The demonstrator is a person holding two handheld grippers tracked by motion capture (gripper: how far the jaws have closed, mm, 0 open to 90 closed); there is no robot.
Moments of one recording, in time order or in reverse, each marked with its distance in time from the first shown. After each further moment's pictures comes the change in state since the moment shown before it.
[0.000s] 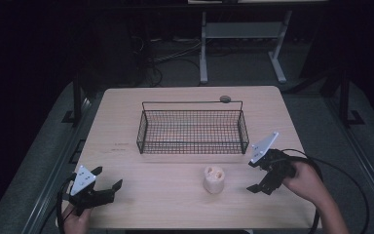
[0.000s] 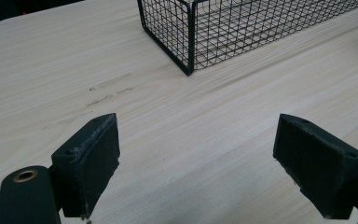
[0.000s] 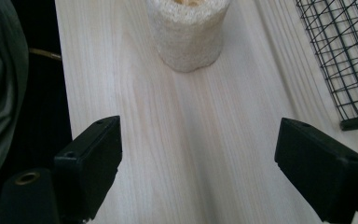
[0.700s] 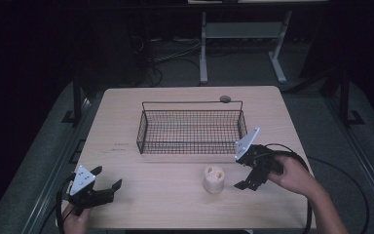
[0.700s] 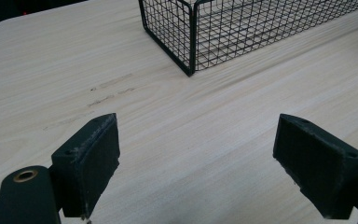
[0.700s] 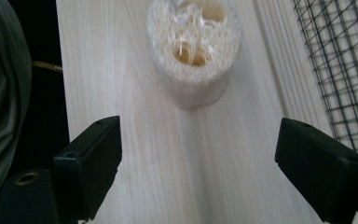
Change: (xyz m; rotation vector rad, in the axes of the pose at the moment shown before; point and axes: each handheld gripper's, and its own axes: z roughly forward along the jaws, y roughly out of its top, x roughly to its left) left arm 0.001 0.000 0.000 -0.004 0.002 -0.003; right arm 0.000 0.039 0.013 0.036 0.016 -0.036
